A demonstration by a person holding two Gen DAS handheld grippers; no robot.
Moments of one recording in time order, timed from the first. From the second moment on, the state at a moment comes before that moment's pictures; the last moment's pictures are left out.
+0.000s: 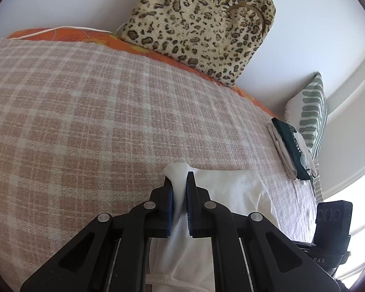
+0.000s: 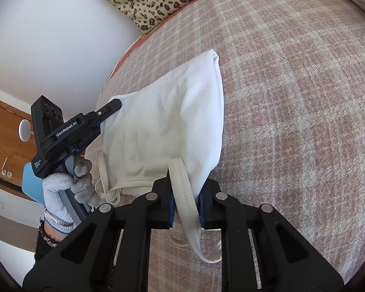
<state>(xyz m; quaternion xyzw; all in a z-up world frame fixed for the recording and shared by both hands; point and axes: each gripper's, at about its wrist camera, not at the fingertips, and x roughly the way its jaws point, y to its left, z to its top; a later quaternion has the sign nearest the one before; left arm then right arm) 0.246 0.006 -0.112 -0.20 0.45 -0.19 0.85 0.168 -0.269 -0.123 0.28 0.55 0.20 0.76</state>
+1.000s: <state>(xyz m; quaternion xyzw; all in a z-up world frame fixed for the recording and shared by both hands) 0.238 -0.195 -0.027 -0.13 0.37 -0.33 0.86 0.118 -0.430 -0.062 0.19 0.48 0.12 0.85</state>
